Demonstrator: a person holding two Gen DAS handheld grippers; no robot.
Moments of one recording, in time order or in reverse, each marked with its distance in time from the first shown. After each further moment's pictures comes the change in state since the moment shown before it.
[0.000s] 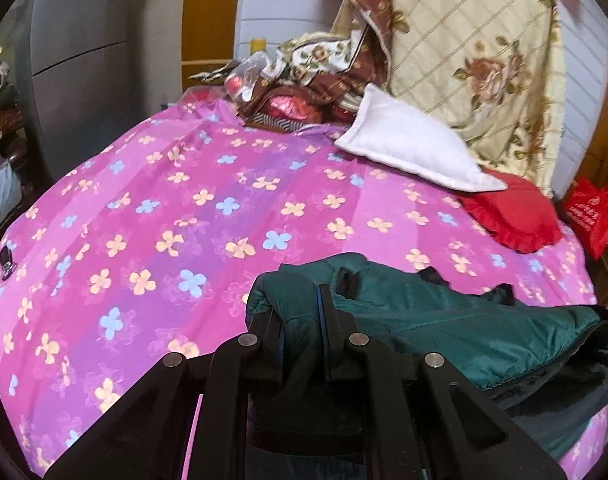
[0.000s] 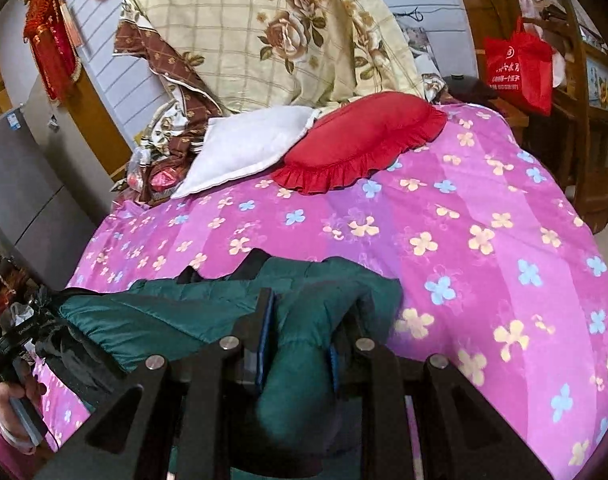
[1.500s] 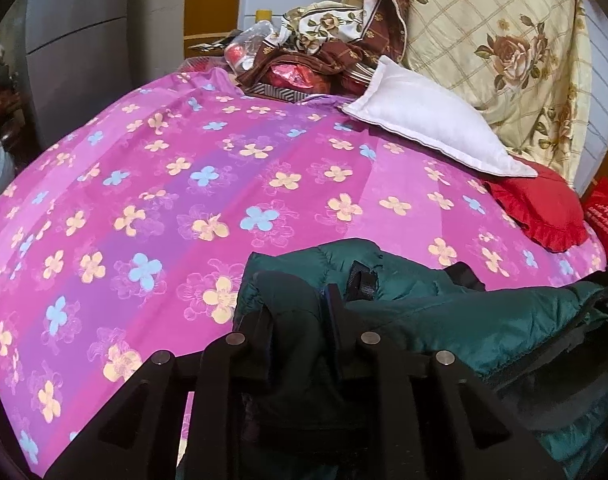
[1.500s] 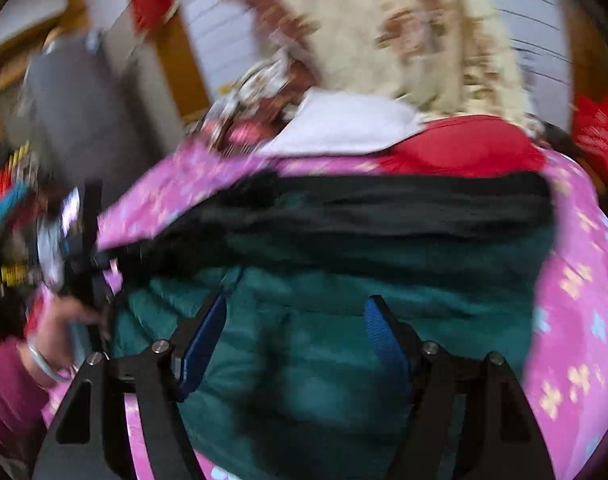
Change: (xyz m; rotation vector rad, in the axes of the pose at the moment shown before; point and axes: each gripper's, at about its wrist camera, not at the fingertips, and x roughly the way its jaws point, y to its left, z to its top) left arm 0.079 -0.015 -0.011 -0.041 0.057 0.001; right arm 0.044 0.110 -0.044 -0.332 0.045 0.165
